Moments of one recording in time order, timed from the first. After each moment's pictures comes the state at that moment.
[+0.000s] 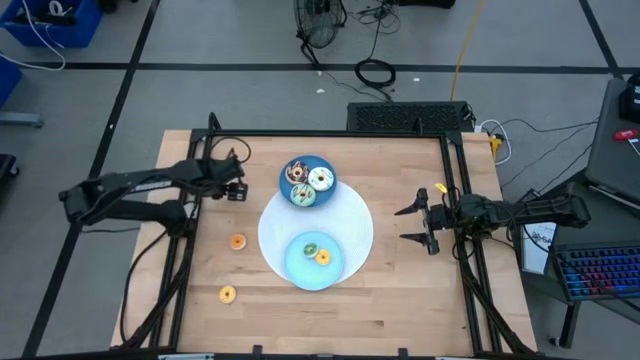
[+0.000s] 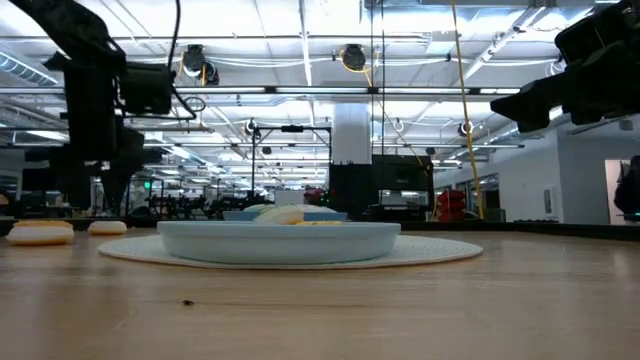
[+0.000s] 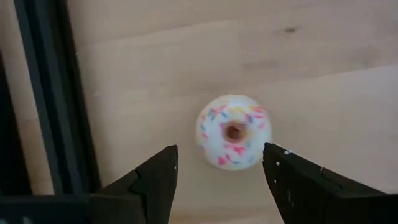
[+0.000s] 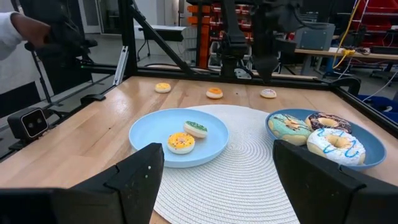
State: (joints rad) left arm 0.54 1.08 0.53 -0.84 -0.20 -0.87; right arm 0.07 0.20 0.02 0.10 -0.05 -0.04
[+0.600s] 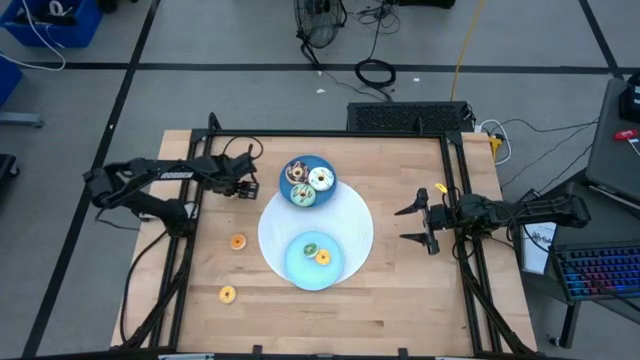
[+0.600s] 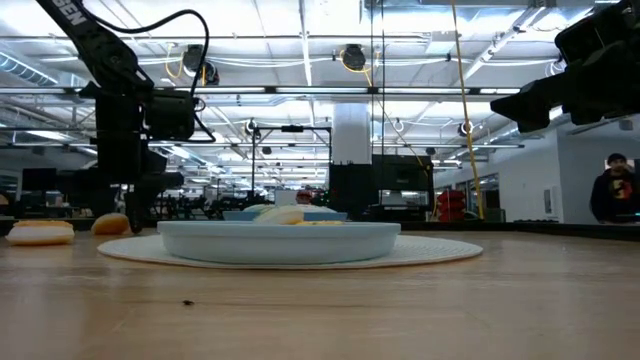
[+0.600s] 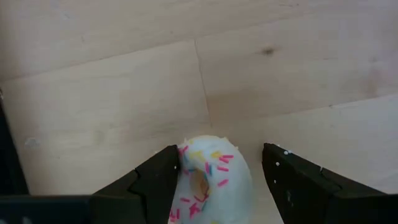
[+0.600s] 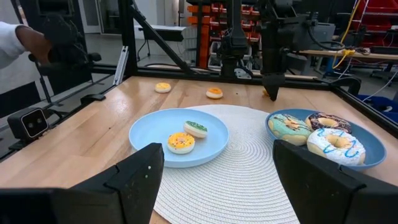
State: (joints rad) left arm 0.59 1.37 0.54 -0.62 -0.15 -0.79; right arm 0.07 0.20 0.02 0.10 -0.05 -0.04
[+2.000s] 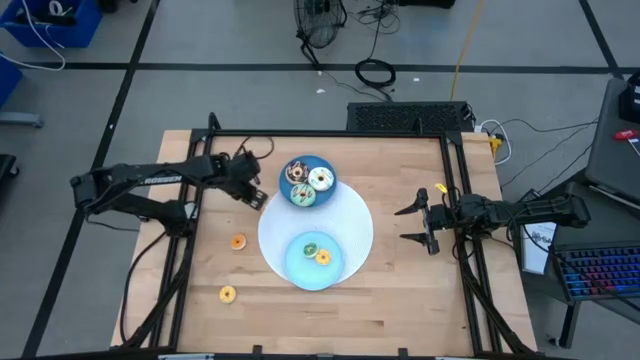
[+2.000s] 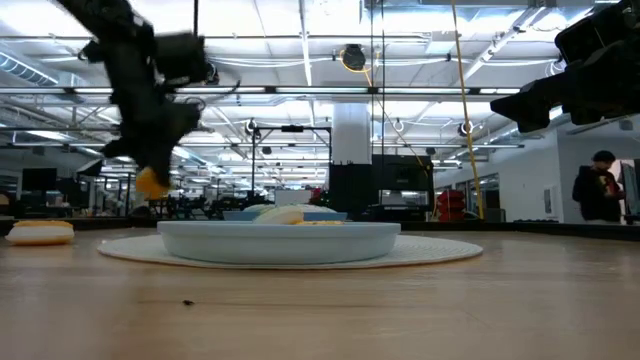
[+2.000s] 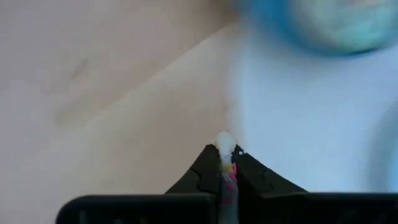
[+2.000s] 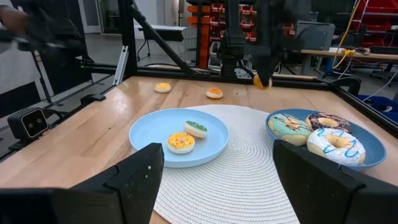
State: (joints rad) left arm 0.42 1.20 0.69 -0.69 0.06 -0.58; right arm 0.07 0.20 0.02 0.10 -0.05 -0.04
